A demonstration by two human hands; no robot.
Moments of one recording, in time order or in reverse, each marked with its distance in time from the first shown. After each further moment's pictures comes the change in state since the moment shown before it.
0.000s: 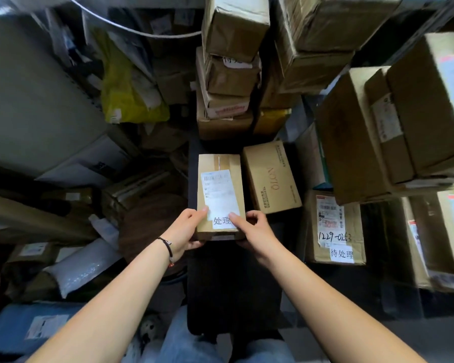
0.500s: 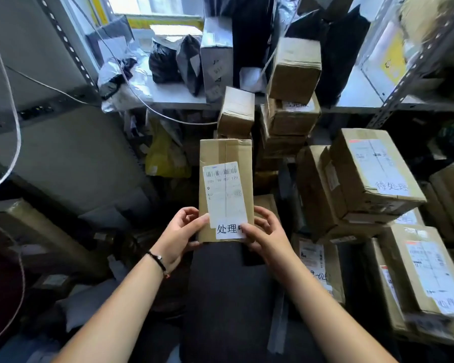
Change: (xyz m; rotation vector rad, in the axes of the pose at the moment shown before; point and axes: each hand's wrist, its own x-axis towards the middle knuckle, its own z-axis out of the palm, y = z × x) left_hand -0.136 0.065 0.031 -0.205 0.098 0.528; right_hand -0.110 -0.082 -0.039 0.077 -0.232 -0.466
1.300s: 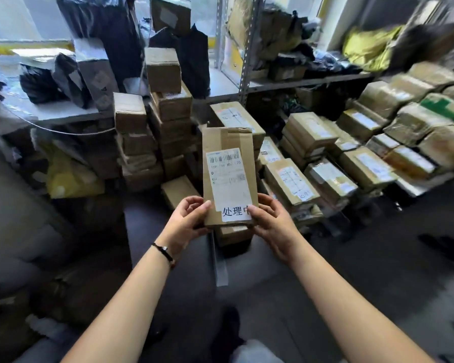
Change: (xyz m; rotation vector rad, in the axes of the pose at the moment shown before) left_hand -0.125 -0.034 0.124 -0.029 -0.505 0.052; right_hand -0.229 -0.001 -0.087 0.115 0.388 -0.198
